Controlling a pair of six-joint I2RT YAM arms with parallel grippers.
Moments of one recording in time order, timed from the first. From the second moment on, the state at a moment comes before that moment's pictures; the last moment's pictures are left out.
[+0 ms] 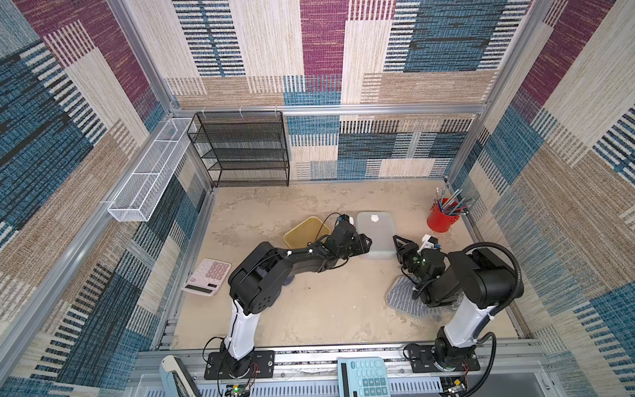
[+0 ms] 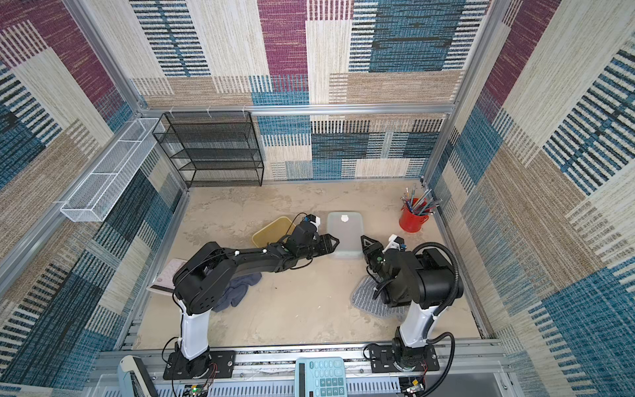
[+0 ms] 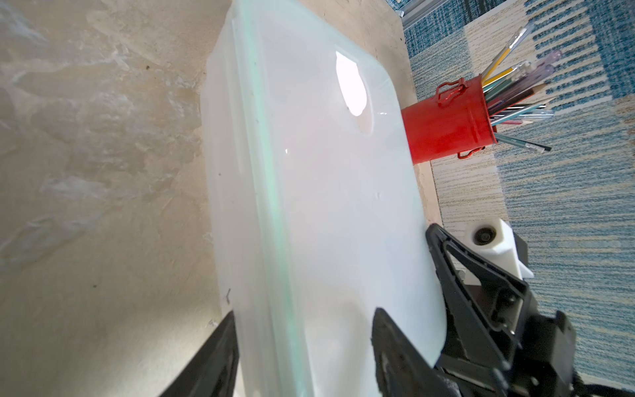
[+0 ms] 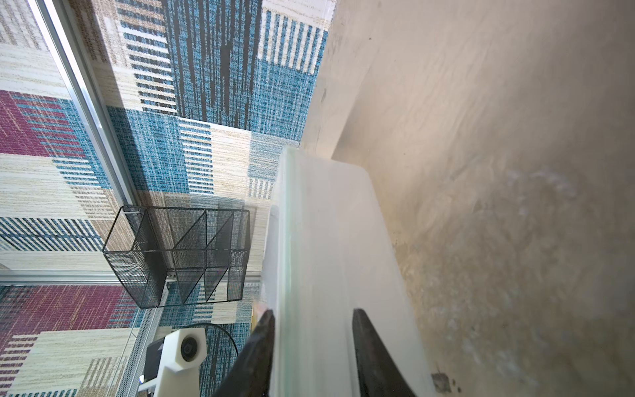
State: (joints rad) left arm -0.82 2.01 1.20 0.23 0.11 -0.89; right arm 0.10 1.77 0.24 1.34 -0.25 1.30
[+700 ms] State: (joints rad) left arm -0.82 2.01 1.24 0.18 0.06 -0.83; right arm 0.10 1.75 0.28 1.29 -0.25 1.17
